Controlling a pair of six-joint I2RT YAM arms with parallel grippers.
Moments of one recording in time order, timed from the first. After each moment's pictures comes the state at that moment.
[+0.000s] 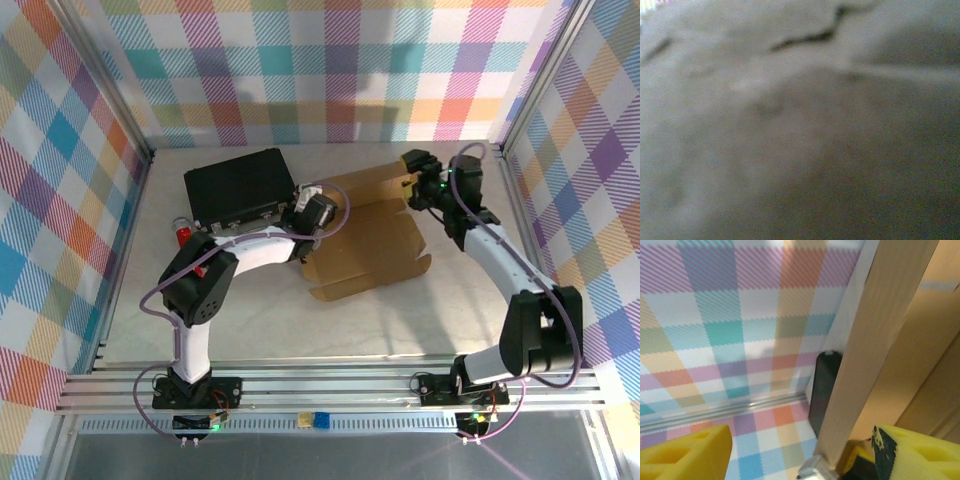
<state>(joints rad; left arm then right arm) -0.67 1.93 1.25 -0.05 -0.75 -0.16 0.14 1.41 1.03 0.06 -0.36 1.40</state>
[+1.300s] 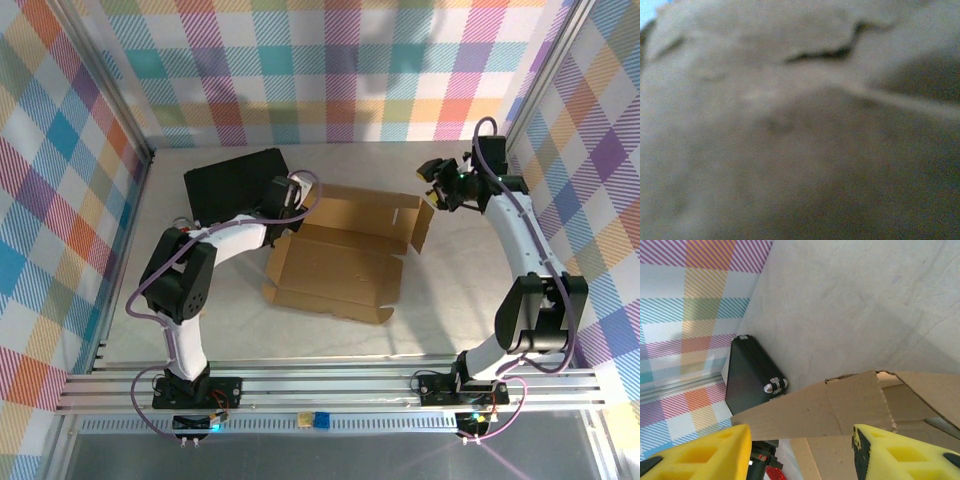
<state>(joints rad) -0.49 1.90 1.23 -0.03 -0.25 0.16 0.00 1.56 1.39 -0.63 -0.50 0.96</state>
